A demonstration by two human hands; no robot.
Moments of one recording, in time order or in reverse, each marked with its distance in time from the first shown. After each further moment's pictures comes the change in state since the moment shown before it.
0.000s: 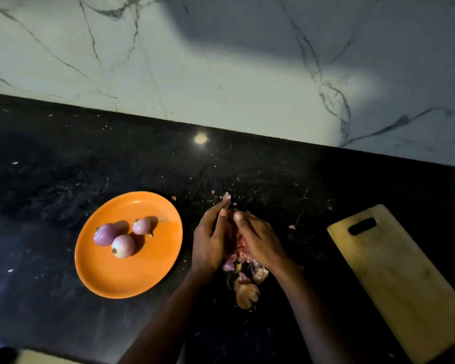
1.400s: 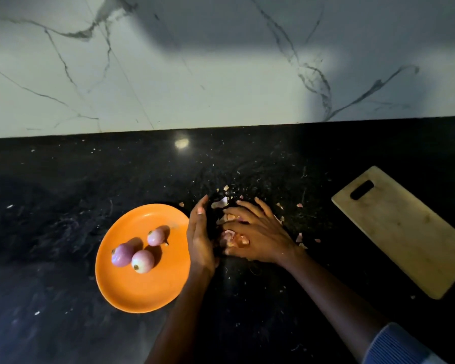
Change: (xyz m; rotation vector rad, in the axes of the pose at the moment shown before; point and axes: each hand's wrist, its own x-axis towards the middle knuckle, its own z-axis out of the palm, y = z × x) left_hand 0.008 -0.007 -0.048 -0.413 0.016 -0.214; right_hand 0.002 0.013 0.037 -0.809 0.041 -0.386
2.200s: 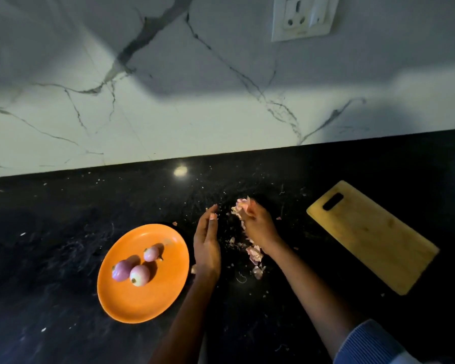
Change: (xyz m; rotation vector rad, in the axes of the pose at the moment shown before) left_hand -0.037 0.034 0.046 0.180 -0.067 0.133; right_hand 0.005 -0.011 -0.066 1.028 0.341 0.697
